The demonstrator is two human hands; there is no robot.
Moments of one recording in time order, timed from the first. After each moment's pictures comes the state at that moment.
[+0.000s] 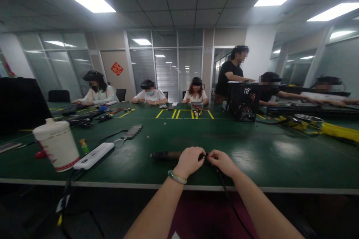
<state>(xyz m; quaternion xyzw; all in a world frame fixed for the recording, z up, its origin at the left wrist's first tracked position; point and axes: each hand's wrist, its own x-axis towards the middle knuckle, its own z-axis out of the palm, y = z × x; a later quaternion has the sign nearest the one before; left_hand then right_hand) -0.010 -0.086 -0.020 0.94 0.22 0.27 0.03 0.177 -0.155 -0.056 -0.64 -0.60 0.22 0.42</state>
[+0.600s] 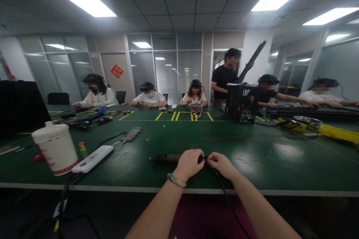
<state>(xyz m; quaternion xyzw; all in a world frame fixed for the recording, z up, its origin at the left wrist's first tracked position) -0.012 -0.091 -0.015 0.93 0.24 0.26 0.03 0.177 -0.156 -0.055 -0.64 -0.61 0.21 0.42</state>
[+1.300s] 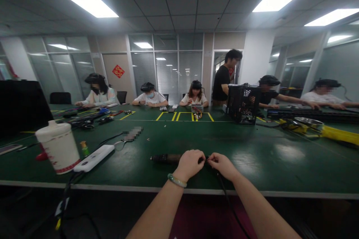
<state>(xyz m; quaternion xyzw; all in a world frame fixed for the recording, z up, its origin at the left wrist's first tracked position) -0.012 -0.092 -0.013 0.94 0.22 0.26 0.04 0.177 -0.155 -0.054 -0.64 -0.60 0.21 0.42</state>
